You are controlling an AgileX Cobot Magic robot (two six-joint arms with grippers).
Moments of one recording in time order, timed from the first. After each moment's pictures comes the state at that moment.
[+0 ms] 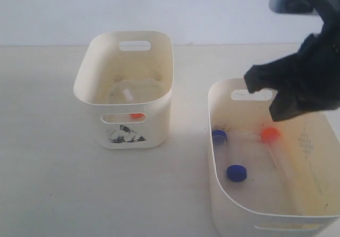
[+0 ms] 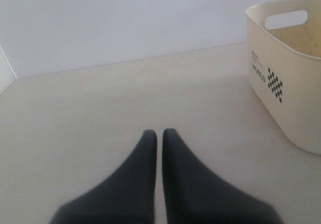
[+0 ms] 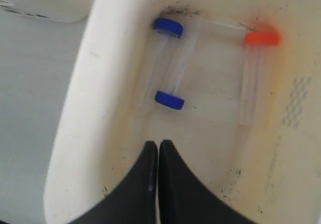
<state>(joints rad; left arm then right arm) -0.02 0.01 0.00 0.18 0.27 -0.02 0.37 1.23 -0.99 0.13 1.00 0.23</state>
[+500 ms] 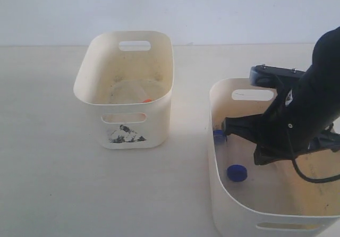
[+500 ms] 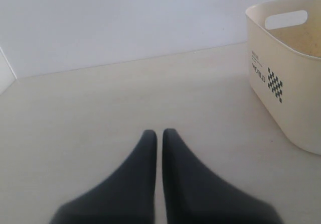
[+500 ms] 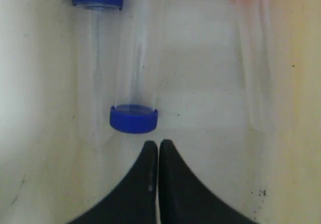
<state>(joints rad) -0.02 0.01 0.00 0.18 0.27 -0.02 0.37 1.52 -0.81 0.10 0.70 0.45</state>
